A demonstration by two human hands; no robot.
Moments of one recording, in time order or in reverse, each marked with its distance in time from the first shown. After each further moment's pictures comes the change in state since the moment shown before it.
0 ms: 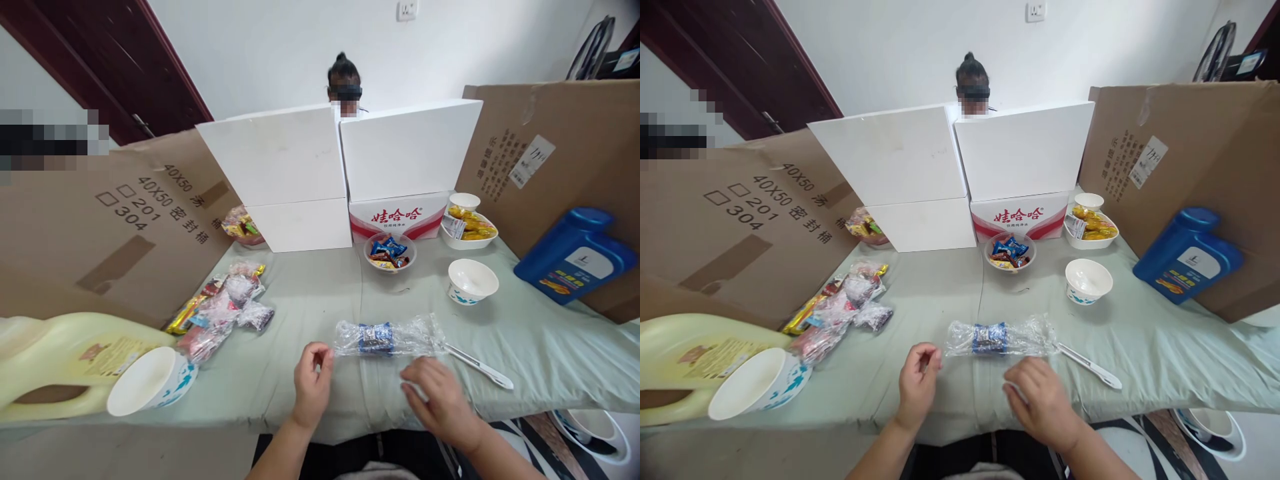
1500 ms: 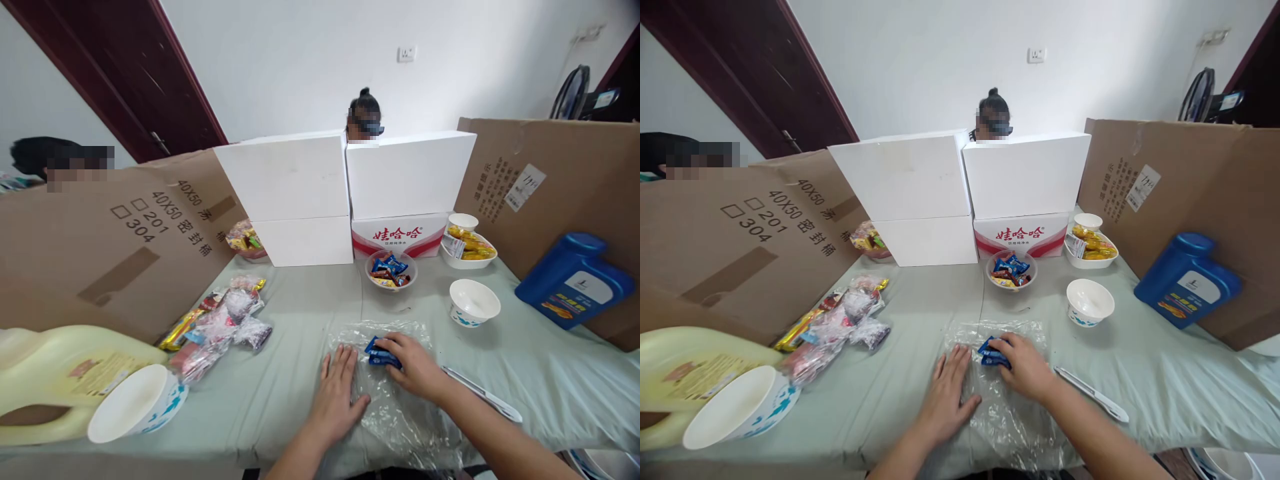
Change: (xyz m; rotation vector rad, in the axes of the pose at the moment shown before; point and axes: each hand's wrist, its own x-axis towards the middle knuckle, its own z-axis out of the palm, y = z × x) left_hand 0.003 -0.028 0.028 0.730 -0.575 0.315; right_hand 0.062 0.053 0.032 0.040 -0.409 0.209
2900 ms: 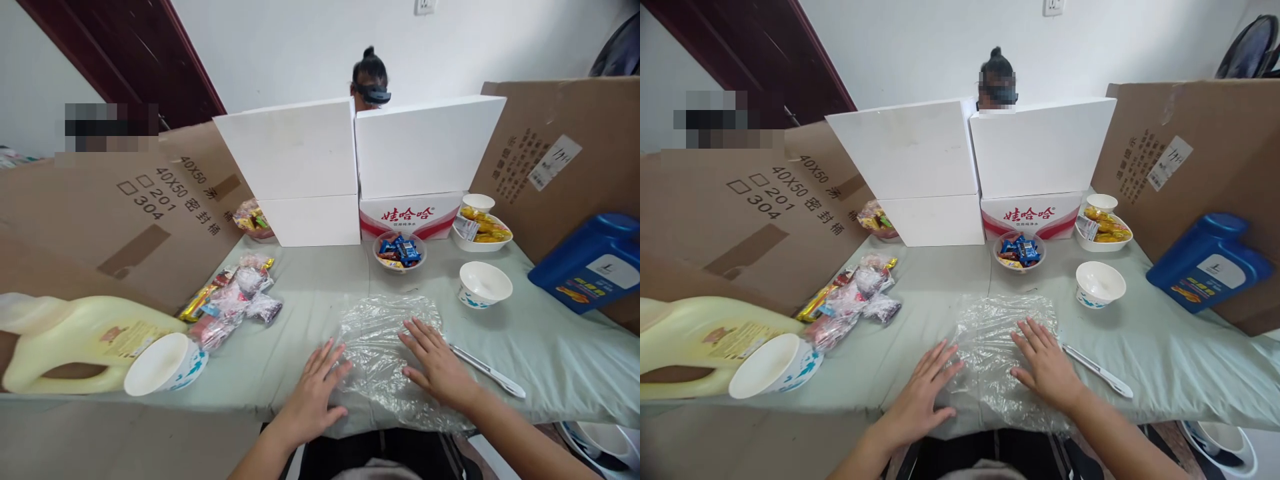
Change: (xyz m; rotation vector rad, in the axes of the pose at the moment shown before) left_hand -0.056 -0.018 -0.055 -0.042 -0.171 0.043; right_hand -0.053 0.007 -0.001 -0.282 -0.037 -0.033
